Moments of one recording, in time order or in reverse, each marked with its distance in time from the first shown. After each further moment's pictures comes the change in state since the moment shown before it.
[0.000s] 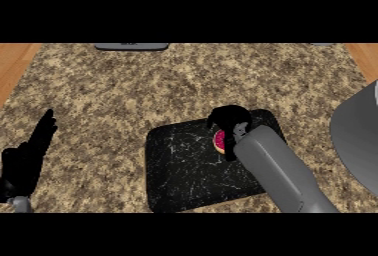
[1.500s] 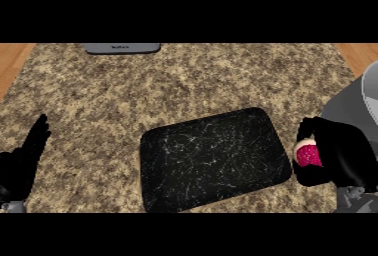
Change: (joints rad) left arm 0.020 -0.027 0.063 0.023 -0.021 -0.029 -0.023; right arm 0.572 -0.285 -0.217 -0.863 0.305 -0.390 0.110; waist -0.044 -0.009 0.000
